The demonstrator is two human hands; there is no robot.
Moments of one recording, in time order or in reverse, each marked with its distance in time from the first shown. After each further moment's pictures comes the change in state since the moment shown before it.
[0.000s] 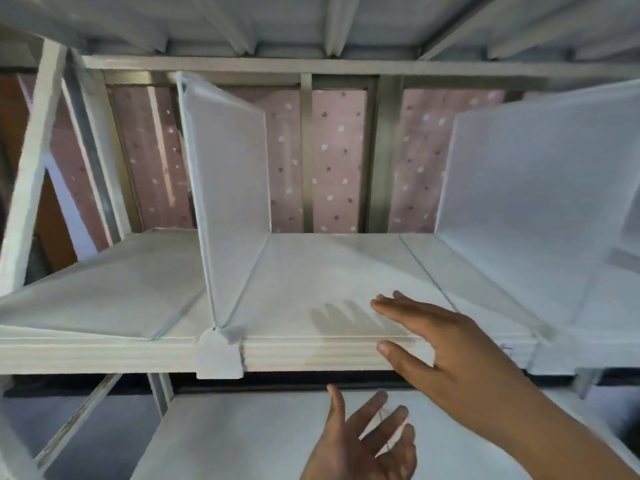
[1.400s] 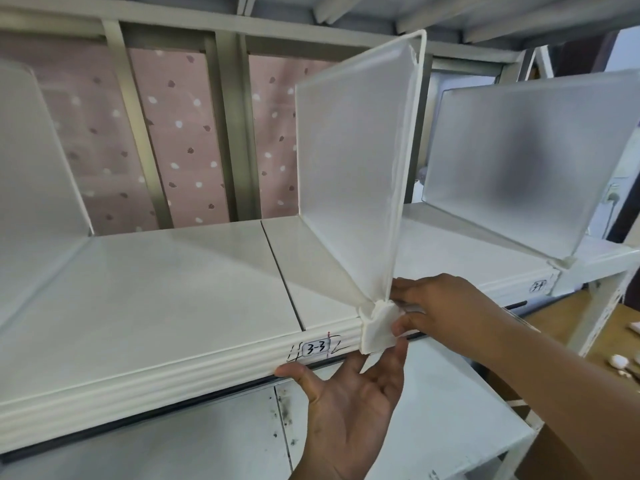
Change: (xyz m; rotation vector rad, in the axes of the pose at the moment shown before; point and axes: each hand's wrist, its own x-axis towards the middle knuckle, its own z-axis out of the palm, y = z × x) left_hand 0.103 -0.113 0.127 -0.220 -0.548 0.109; right_hand -0.045 0.204 -0.114 -0.496 -0.192 0.321
